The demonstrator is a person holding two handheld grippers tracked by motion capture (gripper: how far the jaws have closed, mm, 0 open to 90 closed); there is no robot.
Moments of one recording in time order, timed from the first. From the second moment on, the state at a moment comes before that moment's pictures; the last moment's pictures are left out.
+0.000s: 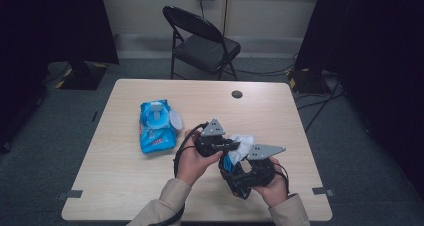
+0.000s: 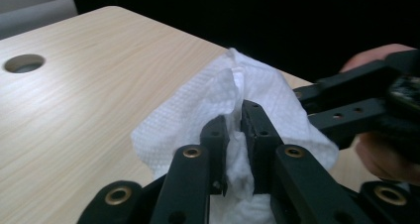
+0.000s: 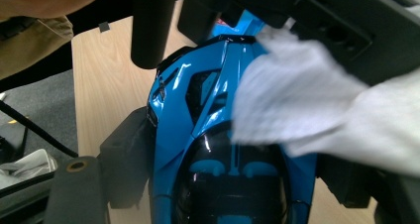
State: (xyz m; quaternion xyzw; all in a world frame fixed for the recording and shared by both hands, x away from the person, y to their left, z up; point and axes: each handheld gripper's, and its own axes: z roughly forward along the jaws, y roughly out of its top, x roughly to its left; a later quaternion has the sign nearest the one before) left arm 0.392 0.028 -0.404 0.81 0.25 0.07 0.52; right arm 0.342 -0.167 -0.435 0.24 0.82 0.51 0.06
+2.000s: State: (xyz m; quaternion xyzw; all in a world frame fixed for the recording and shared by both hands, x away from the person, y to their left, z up) left arm 0.368 0.049 -0.397 0.81 0.22 0.06 0.54; right arm 0.352 -0.185 -0.441 0.27 0.81 0.51 0.08
